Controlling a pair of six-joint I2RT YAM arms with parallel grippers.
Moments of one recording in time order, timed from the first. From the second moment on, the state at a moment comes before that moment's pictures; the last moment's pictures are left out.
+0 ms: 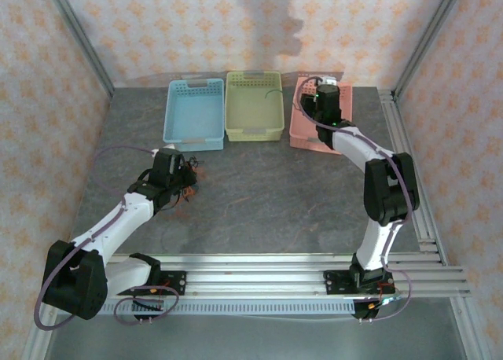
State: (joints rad) left arm -0.25 1.14 0.66 -0.30 -0.08 -0.65; right arm 0.25 1.86 1.37 0.09 0.11 0.22
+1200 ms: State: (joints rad) left arm -0.24 1.14 0.65 -0.28 -0.08 -0.65; right arm 0.22 2.42 2.14 -0.52 -0.20 -0.09
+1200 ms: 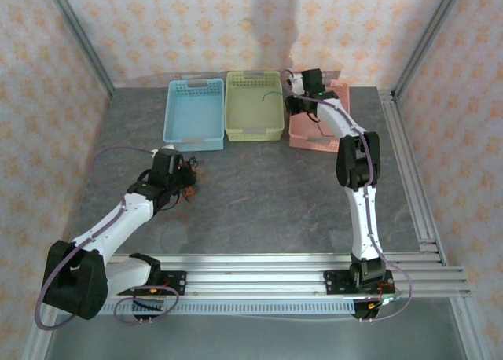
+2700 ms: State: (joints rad) left arm -0.23 1.15 0.65 -0.28 -0.07 -0.65; right arm 0.10 2.32 1.88 -0.09 -0.42 0.45
